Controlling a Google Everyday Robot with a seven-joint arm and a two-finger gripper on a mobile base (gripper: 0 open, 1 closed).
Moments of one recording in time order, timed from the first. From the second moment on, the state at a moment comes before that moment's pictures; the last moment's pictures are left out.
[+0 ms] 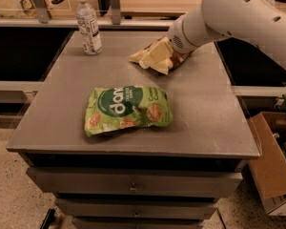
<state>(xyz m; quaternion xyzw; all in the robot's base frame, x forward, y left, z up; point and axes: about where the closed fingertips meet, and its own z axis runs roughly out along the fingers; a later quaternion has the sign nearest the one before) 0.688 -0.069 0.911 -0.40 0.81 0.06 0.43</state>
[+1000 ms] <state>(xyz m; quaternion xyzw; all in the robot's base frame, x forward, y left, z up) 0.722 -0.081 0.904 -0.42 0.81 0.01 0.42</state>
